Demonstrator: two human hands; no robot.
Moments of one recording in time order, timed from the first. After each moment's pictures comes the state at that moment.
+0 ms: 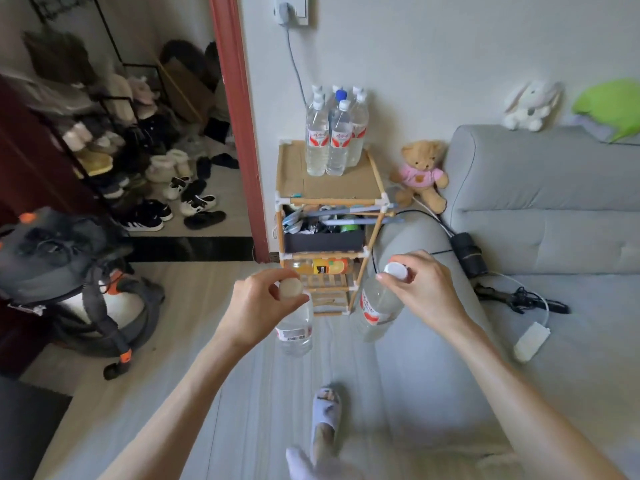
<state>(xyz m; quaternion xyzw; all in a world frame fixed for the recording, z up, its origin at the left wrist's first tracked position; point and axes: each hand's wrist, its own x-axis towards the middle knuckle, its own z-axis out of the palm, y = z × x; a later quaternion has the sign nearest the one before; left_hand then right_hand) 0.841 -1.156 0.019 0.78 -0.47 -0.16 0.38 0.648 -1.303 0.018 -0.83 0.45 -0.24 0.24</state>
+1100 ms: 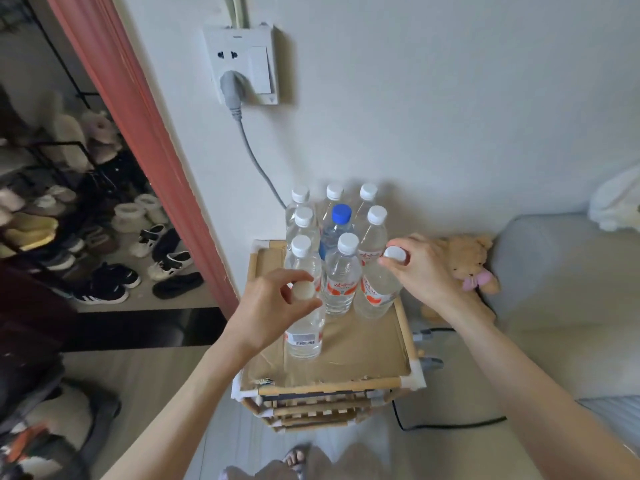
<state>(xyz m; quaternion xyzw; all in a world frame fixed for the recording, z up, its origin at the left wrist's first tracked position) 1.051 -1.589 0.035 0.75 -0.49 -0.21 0.39 0.883 -1.758 0.023 -0.83 0.47 -0.20 0.23</state>
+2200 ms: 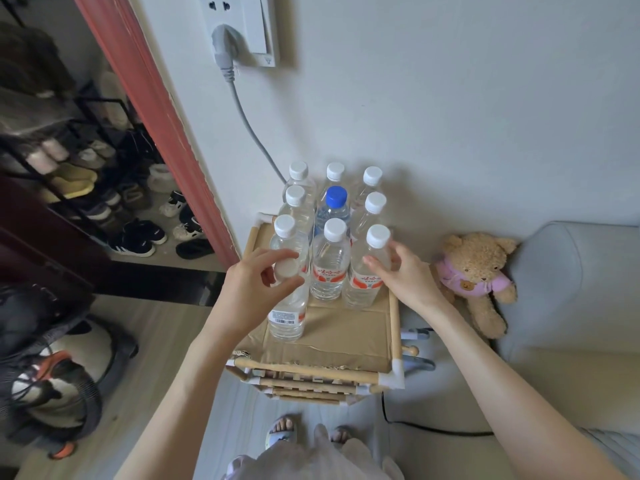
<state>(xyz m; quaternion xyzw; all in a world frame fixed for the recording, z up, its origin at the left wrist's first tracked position) 1.022 -1.603 0.019 0.80 -0.42 -0.15 0.41 0.866 -1.779 -0.014 -0.78 0.45 -0.12 0.43</state>
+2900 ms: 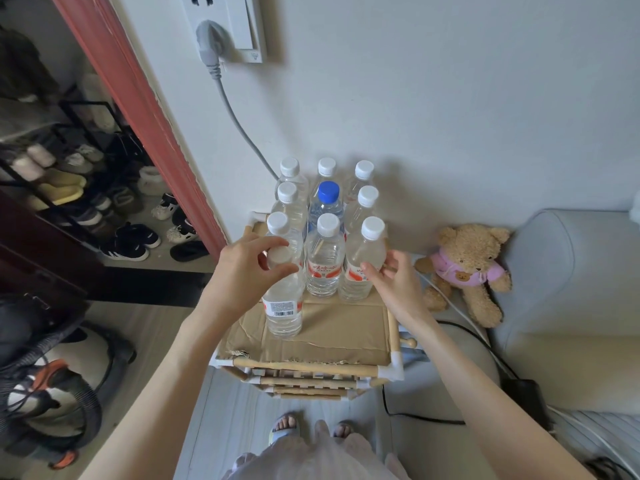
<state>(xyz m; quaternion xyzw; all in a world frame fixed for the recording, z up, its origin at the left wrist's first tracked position) 1.037 -1.615 0.028 0.82 -0.44 -0.12 0.35 0.865 -1.759 -0.043 -0.68 0.47 -0.22 0.51</state>
